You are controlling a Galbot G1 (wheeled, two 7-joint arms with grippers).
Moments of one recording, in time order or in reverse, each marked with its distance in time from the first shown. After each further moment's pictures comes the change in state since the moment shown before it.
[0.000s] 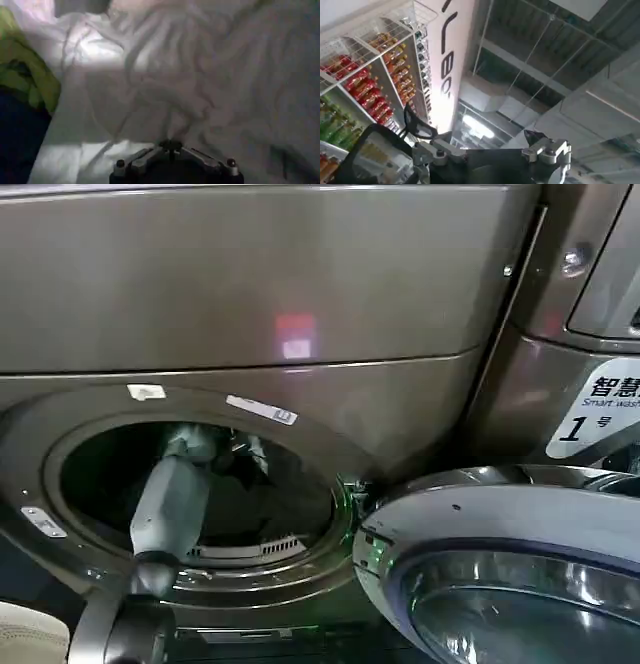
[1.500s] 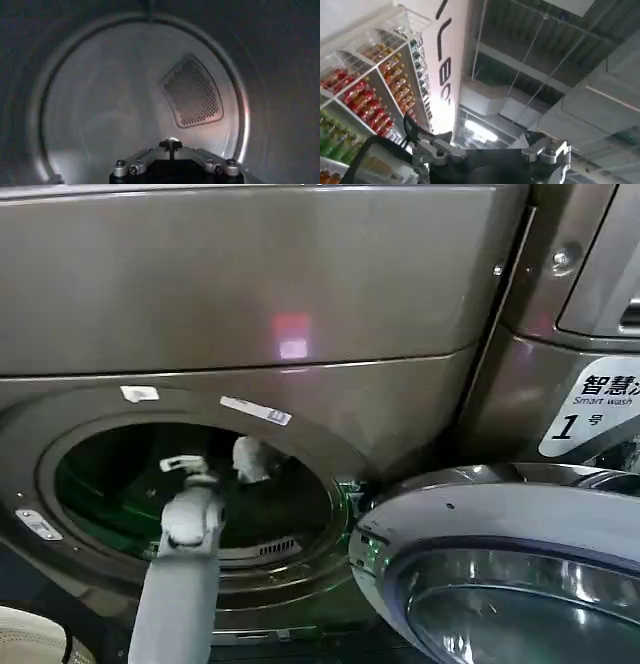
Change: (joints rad) left arm 0.602 -0.105 -0.107 -0.832 -0.792 -0.167 -1.005; right arm 0.004 -0.030 0.030 -0.038 0.115 0.030 0.003
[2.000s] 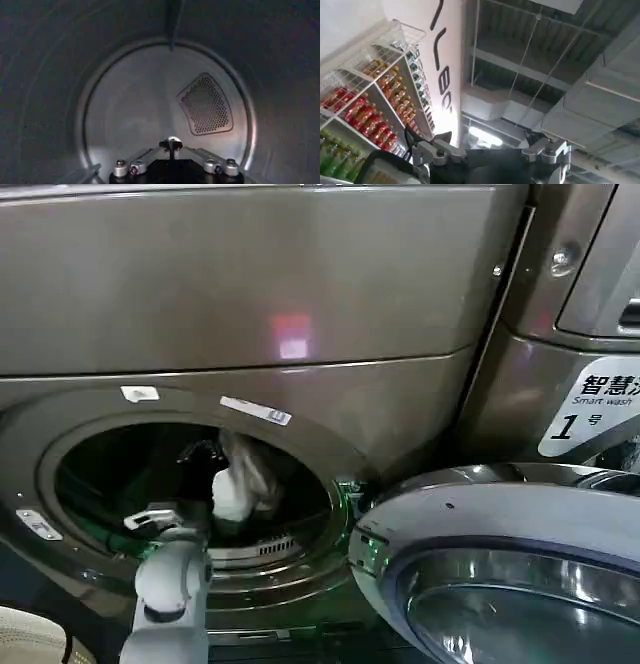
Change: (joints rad) left arm 0.196 -0.027 -0.026 -0.229 0.010 0.068 -0.060; right arm -0.006 0.004 0.030 0.005 0.070 0.009 -0.018
